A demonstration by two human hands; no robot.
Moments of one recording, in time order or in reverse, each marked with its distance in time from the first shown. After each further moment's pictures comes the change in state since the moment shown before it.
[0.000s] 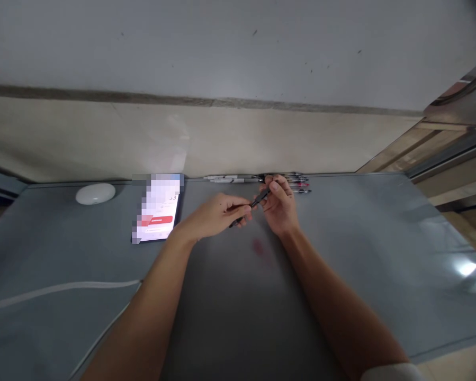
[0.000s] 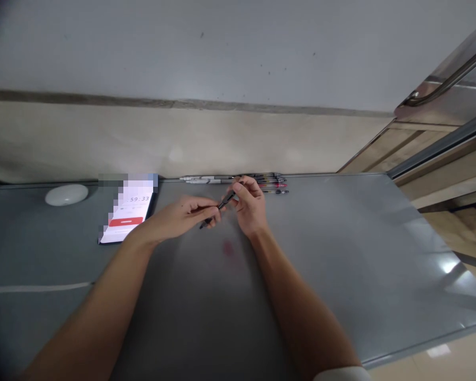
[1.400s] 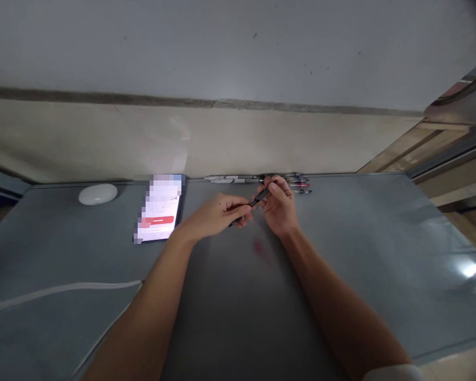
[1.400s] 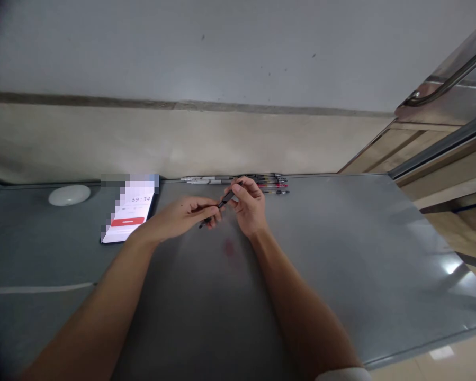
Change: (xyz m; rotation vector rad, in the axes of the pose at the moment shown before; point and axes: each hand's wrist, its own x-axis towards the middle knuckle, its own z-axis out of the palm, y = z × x) left_hand 0.000 0.000 0.001 -0.064 0.010 -0.027; right_hand -0.002 0.000 0.002 -0.047 -0.004 -0.002
